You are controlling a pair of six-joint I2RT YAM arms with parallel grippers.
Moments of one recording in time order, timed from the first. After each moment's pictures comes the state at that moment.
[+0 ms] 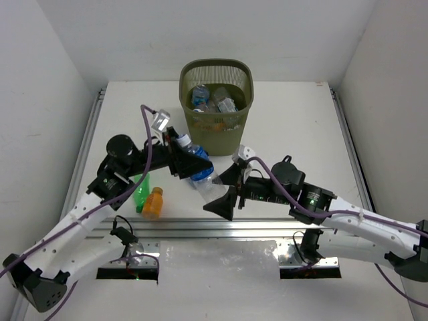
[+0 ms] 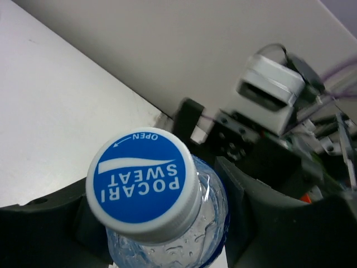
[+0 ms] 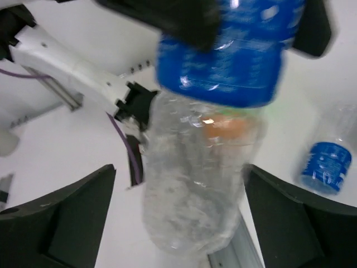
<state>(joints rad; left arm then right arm) -0.55 0.83 0.84 0.10 0.69 -0.68 1.08 0.90 0.77 0.02 -0.26 0.29</state>
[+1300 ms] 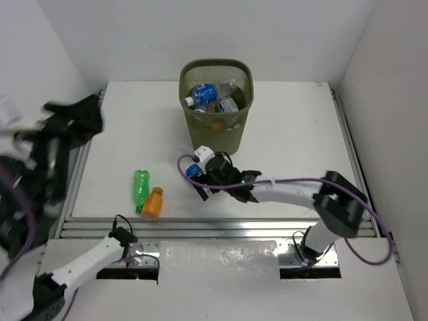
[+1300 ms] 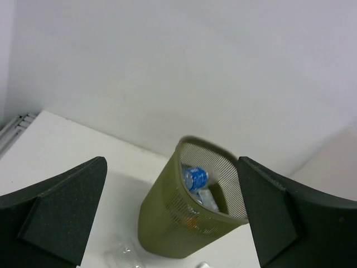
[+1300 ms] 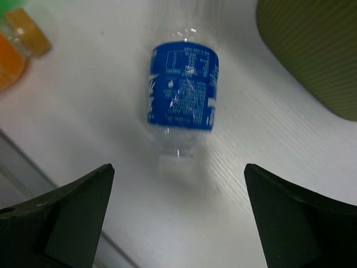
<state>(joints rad) -0.51 0.84 1.58 -0.59 -0.60 -0.39 1.01 1.55 0.87 -0.01 0.22 0.12</state>
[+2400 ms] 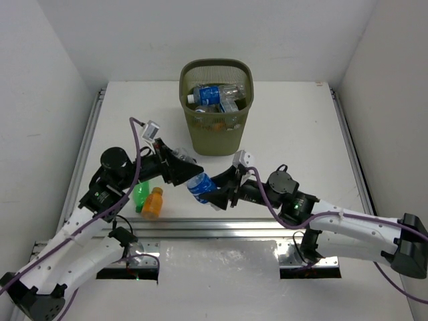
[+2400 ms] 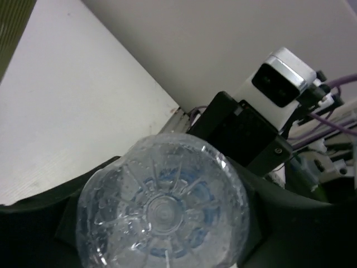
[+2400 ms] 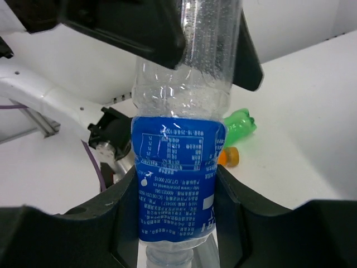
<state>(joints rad) -0.51 0.68 0.77 -0.11 0.53 -0.69 1.07 0.95 0.55 0.46 -0.18 0.22</state>
